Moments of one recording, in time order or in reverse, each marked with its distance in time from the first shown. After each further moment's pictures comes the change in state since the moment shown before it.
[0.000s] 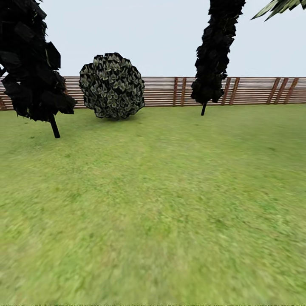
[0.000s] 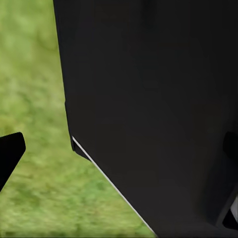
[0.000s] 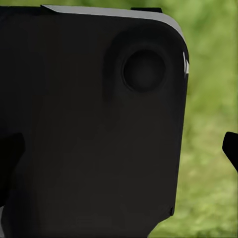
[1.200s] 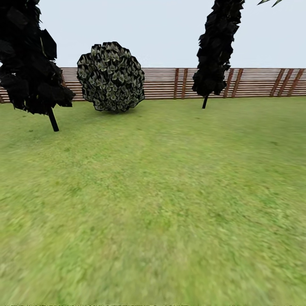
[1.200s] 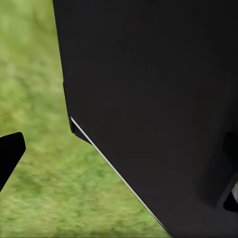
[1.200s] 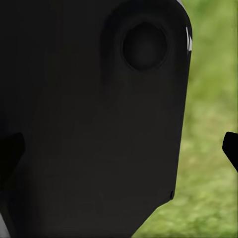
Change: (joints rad) left arm 0.000 0.000 0.000 0.000 0.000 0.000 0.000; right arm 0.000 -0.001 0.001 -0.003 0.000 0.000 0.000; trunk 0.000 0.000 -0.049
